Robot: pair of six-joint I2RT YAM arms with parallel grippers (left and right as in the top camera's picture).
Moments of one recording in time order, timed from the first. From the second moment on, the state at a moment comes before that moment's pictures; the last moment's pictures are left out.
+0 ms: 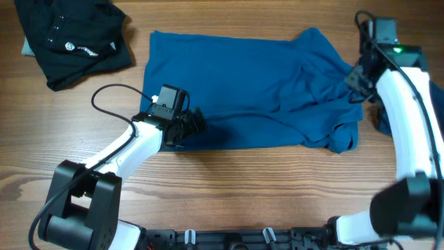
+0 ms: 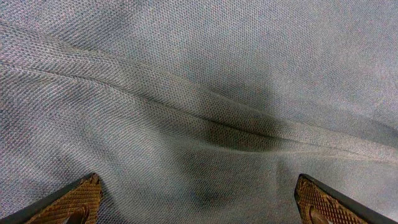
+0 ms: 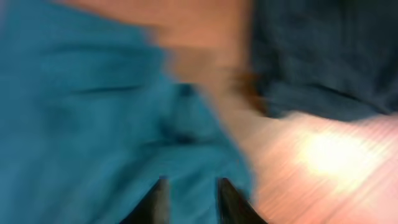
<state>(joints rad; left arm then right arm) -0.34 1.63 0.82 -0.38 0.12 -0.76 -0.05 1.63 1.53 -1.13 0.27 0.54</state>
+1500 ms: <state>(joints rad) -0.34 1.63 0.82 -0.38 0.05 -0.76 -0.23 1.87 1.27 -0.91 -0.17 0.31</state>
